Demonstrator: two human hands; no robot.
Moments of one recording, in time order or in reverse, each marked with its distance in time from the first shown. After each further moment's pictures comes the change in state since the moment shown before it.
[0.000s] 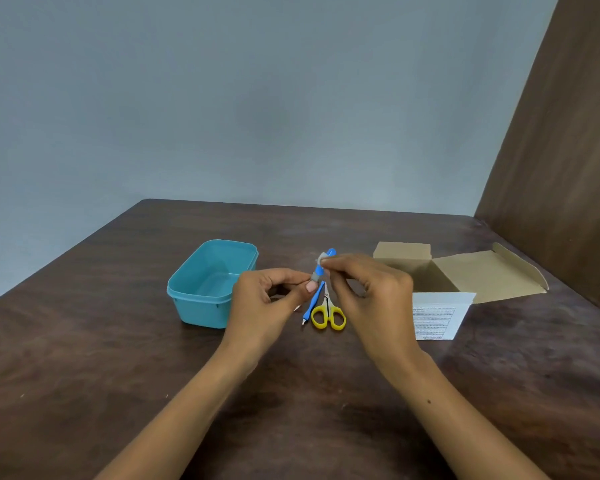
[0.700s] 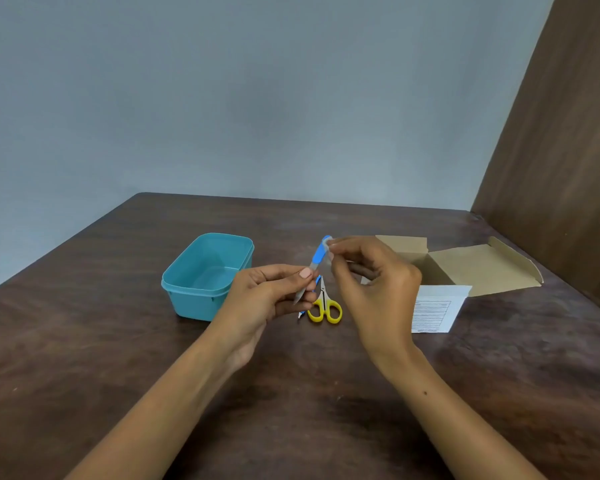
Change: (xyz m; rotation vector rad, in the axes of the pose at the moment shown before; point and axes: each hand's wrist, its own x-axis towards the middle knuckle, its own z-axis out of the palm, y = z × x) left_hand -0.002 0.014 -0.005 -0.428 -0.190 -0.338; right_hand 0.002 -0.010 0.001 0.220 0.172 0.204
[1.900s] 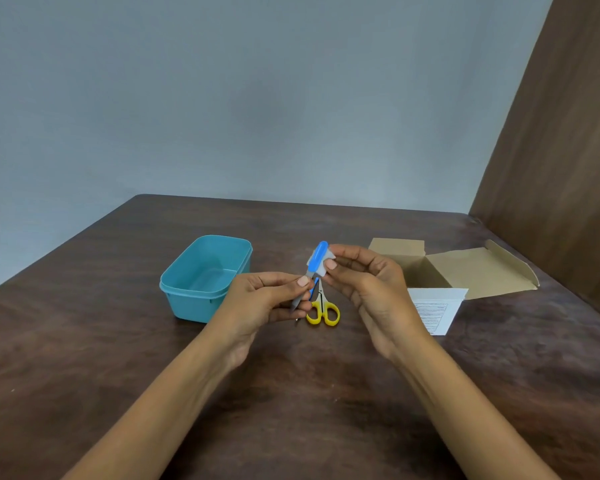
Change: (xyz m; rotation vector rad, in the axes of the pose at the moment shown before) left_hand 0.000 0.002 -0.003 0.080 0.027 -0.081; right_hand 0.012 -0.002 -0.008 0.630 -0.220 0.835
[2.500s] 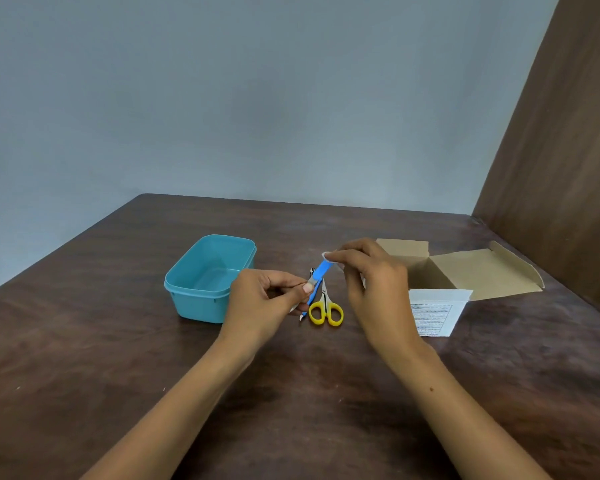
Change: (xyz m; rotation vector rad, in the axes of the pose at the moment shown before) left_hand 0.004 -0.010 0.004 0.349 0.190 0.267; right_hand 0.013 0.015 -0.007 -1.074 0.120 -0.798
